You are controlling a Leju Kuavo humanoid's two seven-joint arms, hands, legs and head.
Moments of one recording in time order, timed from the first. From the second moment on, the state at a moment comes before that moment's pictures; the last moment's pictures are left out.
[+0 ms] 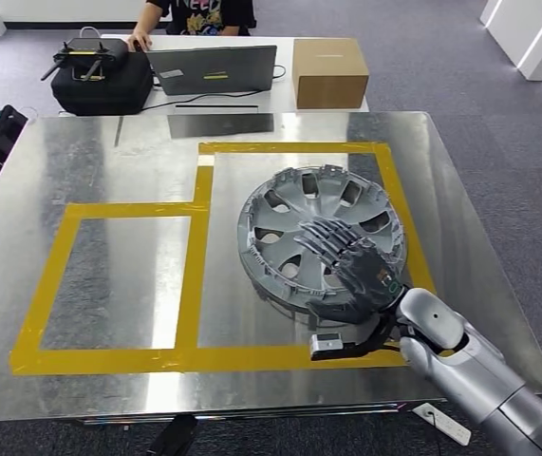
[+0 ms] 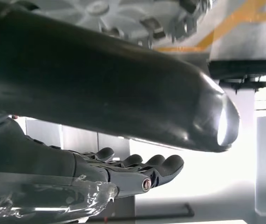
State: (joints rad) left arm -0.12 -0.18 0.20 -0.20 -0.76 0.15 -0.30; right arm -0.52 -0.36 0.83 -1.26 1.02 -0.52 -0.37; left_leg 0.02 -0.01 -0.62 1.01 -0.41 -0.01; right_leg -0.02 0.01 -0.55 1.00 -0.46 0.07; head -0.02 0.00
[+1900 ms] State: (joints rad) left arm -0.07 -0.16 0.36 -0.20 -0.69 0.20 -0.01; right arm 0.05 -0.21 0.24 -2.07 0.49 -0.62 -0.63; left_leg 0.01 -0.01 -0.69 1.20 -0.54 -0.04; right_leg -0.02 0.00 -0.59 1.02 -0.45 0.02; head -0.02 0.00
